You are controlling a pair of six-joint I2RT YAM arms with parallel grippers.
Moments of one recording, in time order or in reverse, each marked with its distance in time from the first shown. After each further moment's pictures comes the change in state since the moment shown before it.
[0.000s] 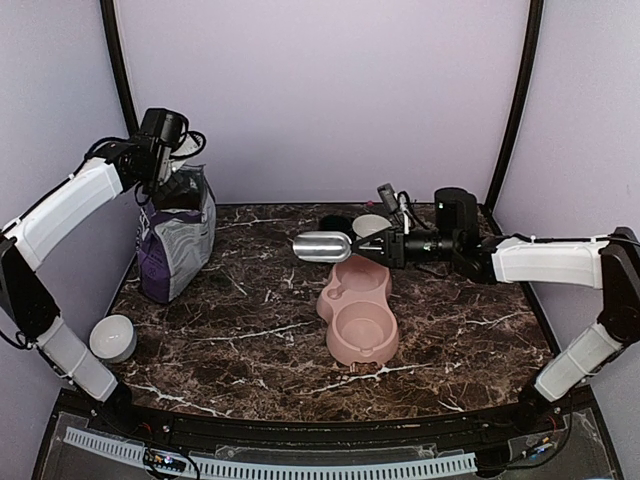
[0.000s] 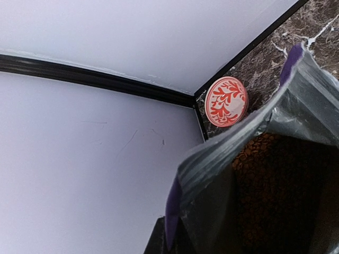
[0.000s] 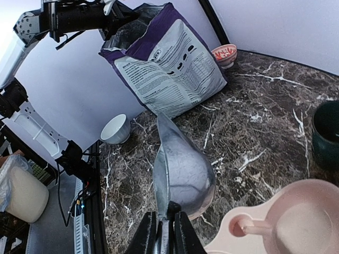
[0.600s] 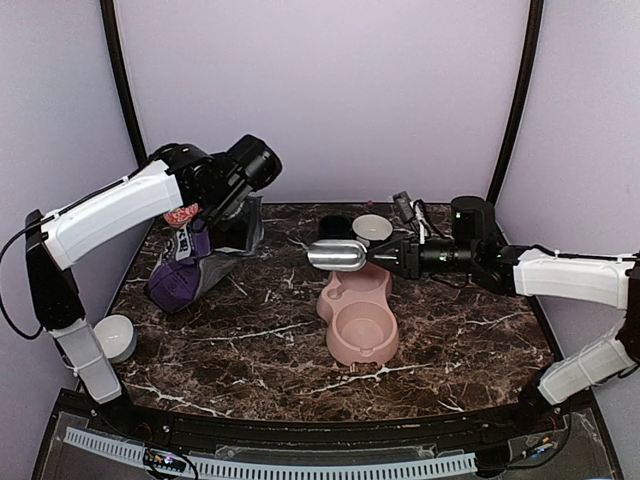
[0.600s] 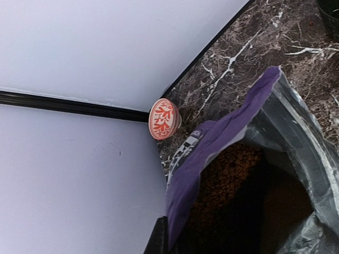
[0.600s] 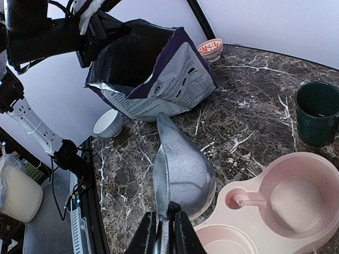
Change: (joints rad) left arm -0.445 0.167 0.141 -0.353 -0.209 -0.475; right arm 0.000 -0.168 -0.126 -0.087 0.073 -0.018
